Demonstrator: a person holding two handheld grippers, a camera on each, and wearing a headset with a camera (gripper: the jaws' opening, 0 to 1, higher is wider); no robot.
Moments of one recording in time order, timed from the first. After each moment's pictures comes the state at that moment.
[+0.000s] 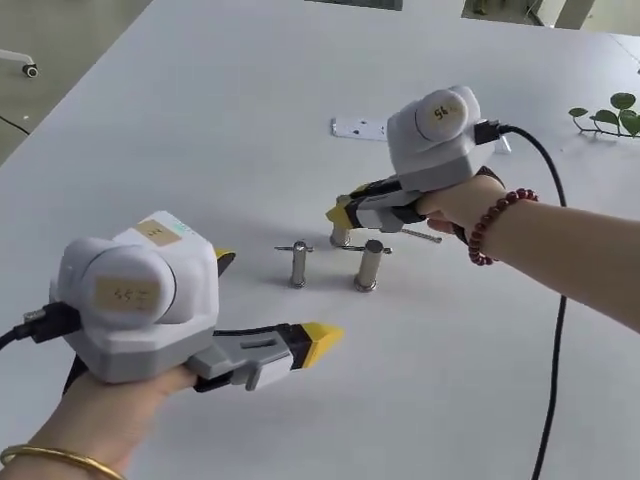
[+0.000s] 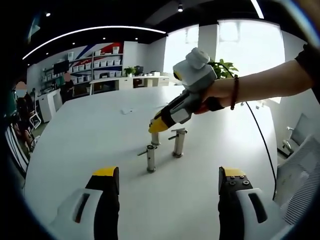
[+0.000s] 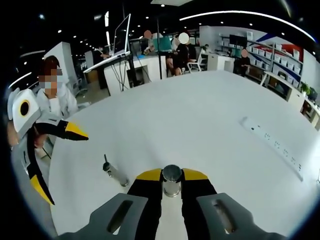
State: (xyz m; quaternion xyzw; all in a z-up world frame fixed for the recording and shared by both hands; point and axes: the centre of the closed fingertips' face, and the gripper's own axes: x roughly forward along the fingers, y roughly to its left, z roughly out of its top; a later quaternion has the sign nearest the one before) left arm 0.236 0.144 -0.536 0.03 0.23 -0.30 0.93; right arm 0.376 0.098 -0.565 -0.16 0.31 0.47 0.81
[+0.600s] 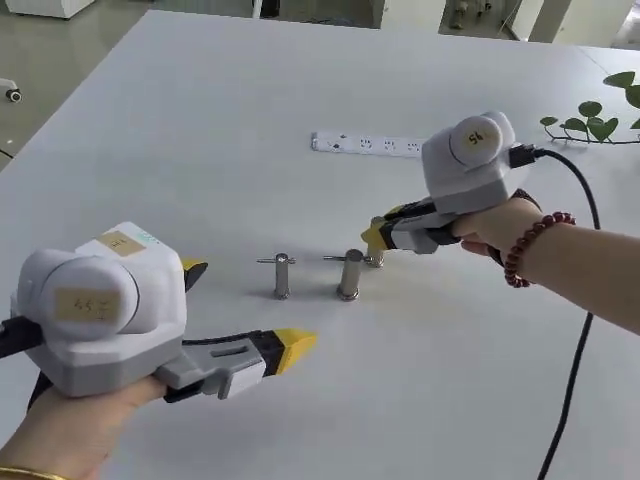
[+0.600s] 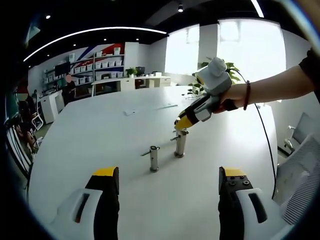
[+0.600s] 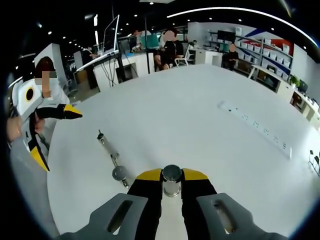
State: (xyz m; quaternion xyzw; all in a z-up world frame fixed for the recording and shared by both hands) left arm 0.232 0.149 -0.529 0.03 0.23 -0.29 0.93; right arm 0.365 0.034 -0.568 -0.16 0.33 0.43 0.83
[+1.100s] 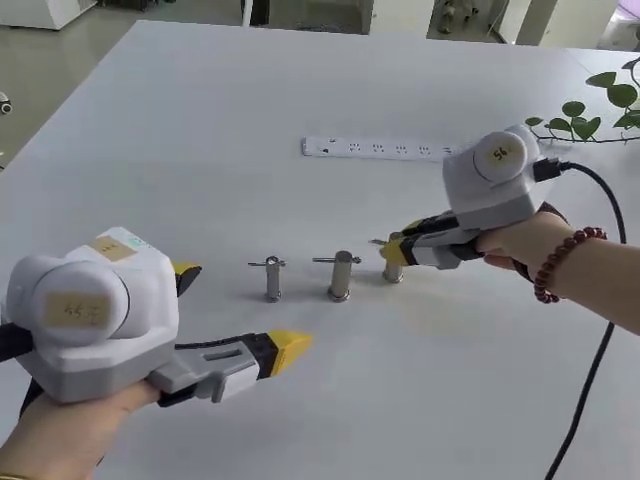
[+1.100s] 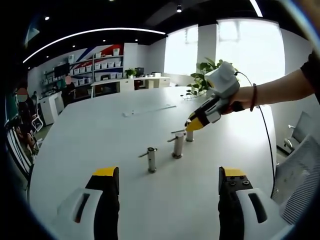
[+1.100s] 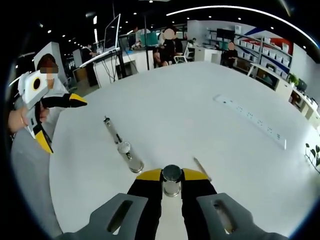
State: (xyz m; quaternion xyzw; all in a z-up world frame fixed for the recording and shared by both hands) left arm 0.229 0.145 -0.526 0.04 0.22 -0.29 0.93; right arm 0.334 0.009 -0.565 -0.17 0.33 0.43 0.82
